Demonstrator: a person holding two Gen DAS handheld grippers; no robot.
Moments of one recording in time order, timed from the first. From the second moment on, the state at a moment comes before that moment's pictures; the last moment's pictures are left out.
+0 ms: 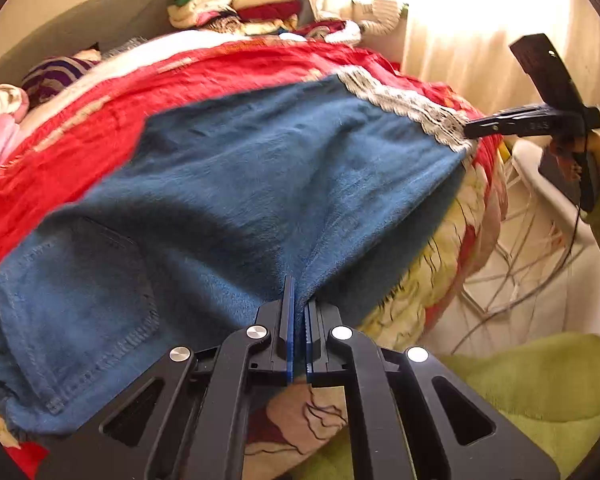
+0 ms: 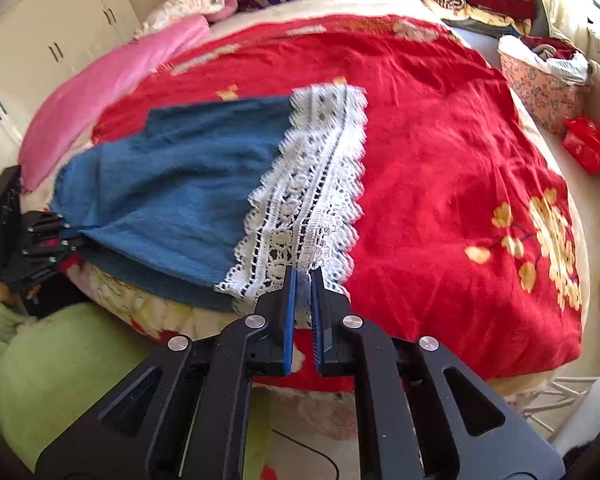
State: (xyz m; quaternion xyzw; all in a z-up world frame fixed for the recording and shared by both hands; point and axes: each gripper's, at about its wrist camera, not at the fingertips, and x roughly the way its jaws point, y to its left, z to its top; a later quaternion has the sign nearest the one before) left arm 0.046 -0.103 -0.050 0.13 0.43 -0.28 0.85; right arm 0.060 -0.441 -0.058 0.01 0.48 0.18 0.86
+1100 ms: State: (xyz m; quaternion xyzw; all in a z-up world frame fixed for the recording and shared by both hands) left arm 0.241 -0.037 -0.042 -0.09 0.49 -0.22 0.84; right arm 0.241 -0.437 -0.082 0.09 0.47 0.20 0.86
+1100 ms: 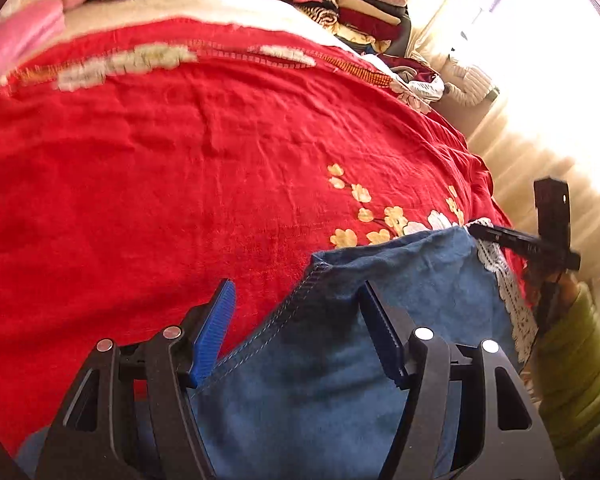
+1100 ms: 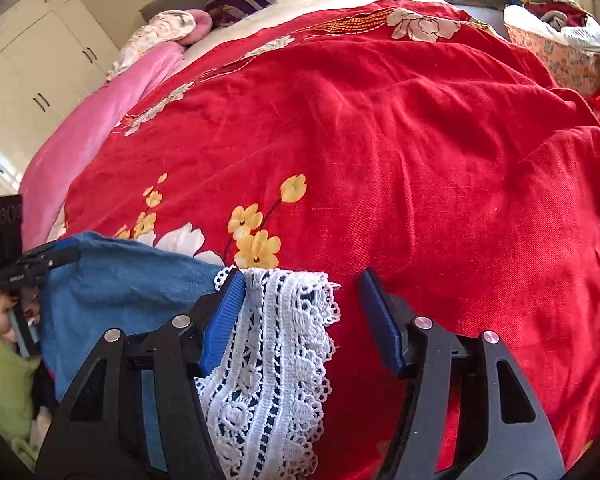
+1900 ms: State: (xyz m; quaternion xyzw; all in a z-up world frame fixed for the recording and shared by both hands) left arm 0.278 -0.043 -0.045 -0.07 0.48 -0.19 0.85; right arm 0.291 -0.402 -0.061 -0.03 0.42 0.21 0.88
